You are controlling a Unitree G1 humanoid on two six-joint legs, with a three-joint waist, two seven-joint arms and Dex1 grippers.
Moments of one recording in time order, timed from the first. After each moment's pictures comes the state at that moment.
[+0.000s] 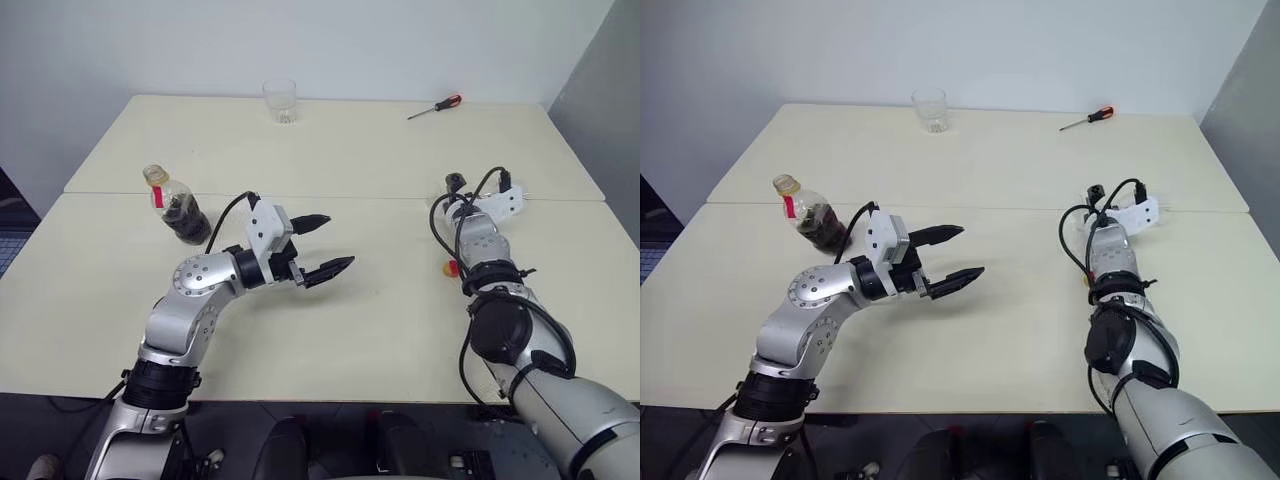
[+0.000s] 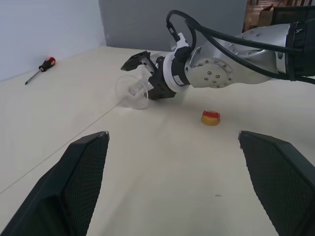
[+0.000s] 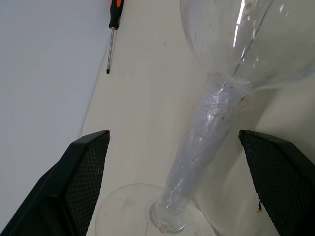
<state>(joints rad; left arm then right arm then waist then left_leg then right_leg) -0.41 0.48 -0.08 -0.15 -0.41 0.31 -0.88 -1.11 -0.14 -0.73 1.14 0.70 0.04 -0.06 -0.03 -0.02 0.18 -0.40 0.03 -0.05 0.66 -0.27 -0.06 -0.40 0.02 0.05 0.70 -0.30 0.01</state>
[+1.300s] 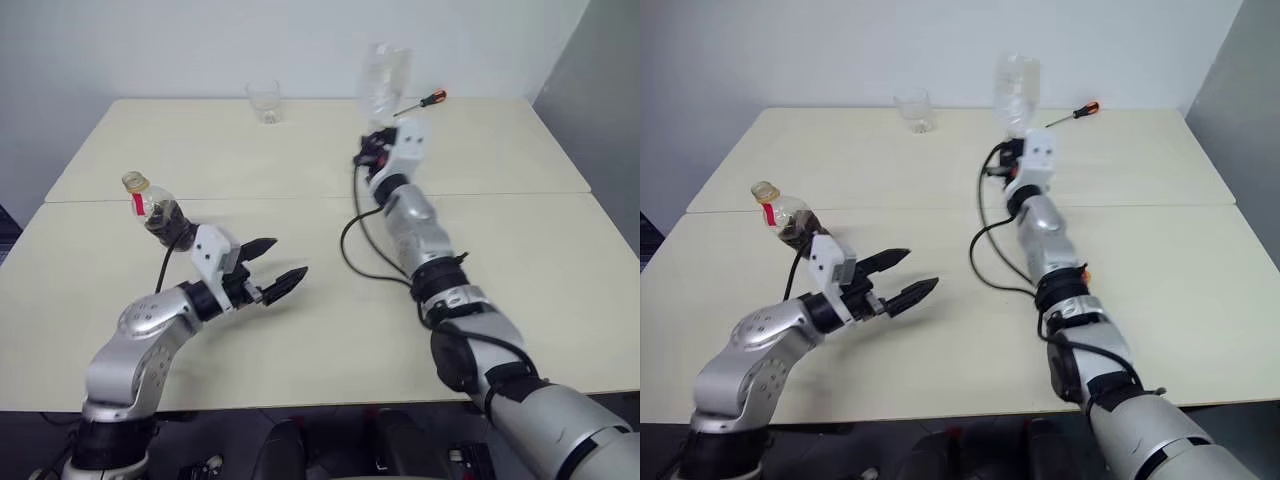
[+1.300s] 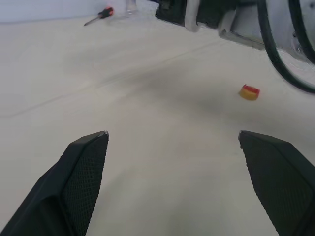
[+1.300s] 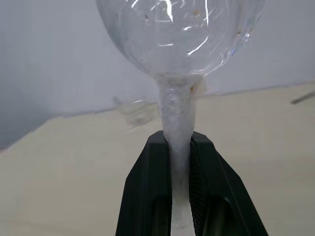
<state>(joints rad) -0.04 0.53 0.20 -0.46 -0.55 0.53 -0.67 -1.03 0.11 -0.04 0.88 0.14 -0.18 0.17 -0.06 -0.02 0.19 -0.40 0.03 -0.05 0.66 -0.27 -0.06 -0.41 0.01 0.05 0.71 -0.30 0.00</state>
